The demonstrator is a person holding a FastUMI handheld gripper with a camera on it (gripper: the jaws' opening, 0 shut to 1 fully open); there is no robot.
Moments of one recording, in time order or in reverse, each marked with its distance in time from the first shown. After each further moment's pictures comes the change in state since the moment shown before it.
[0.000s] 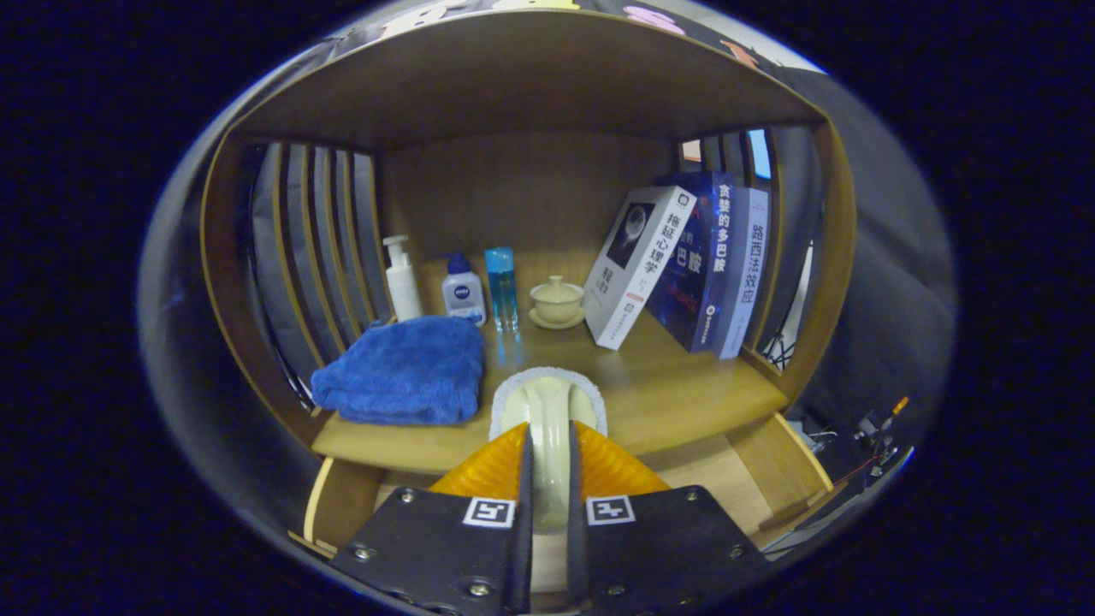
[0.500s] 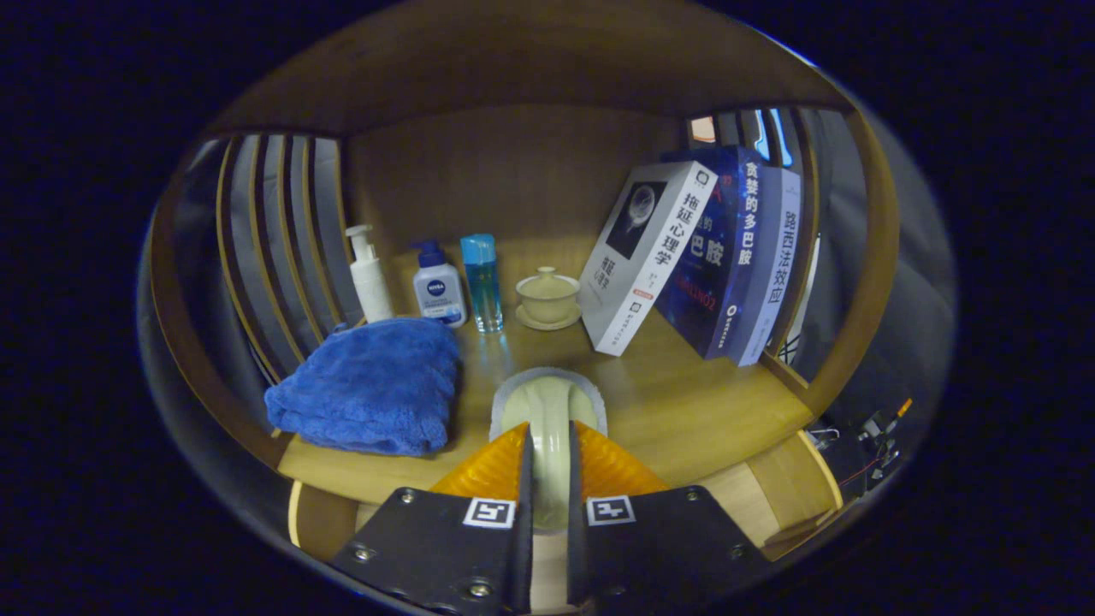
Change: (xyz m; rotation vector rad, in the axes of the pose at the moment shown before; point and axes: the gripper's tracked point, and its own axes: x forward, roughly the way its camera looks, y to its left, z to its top) arm 0.056 -0.006 -0.013 -0.036 0.084 -0.030
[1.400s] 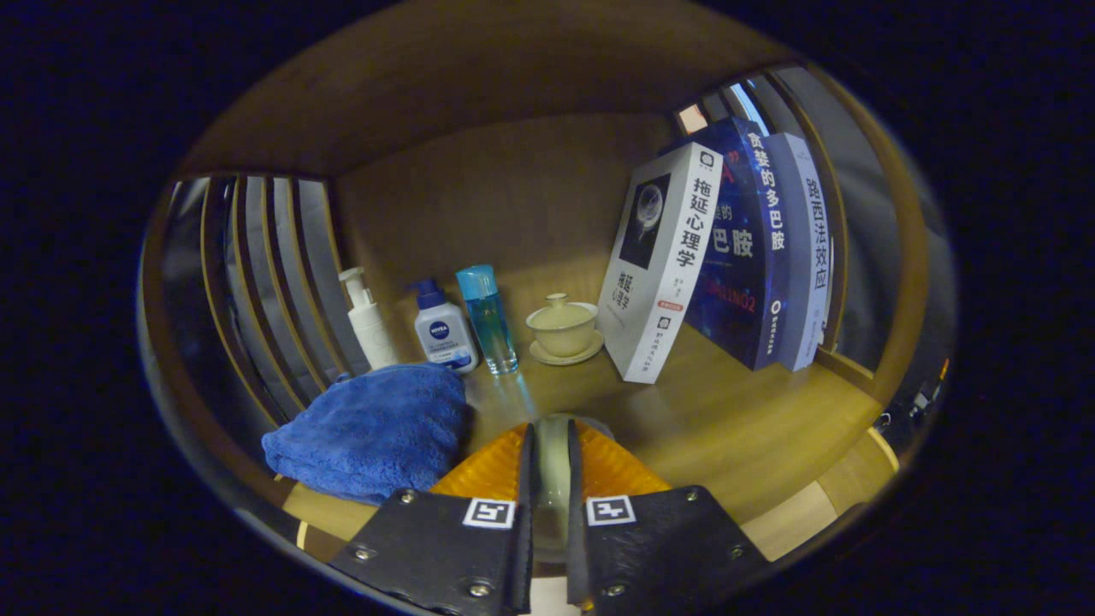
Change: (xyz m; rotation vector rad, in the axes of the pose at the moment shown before) arm 0.049 0.007 0.014 0.151 -0.133 0.087
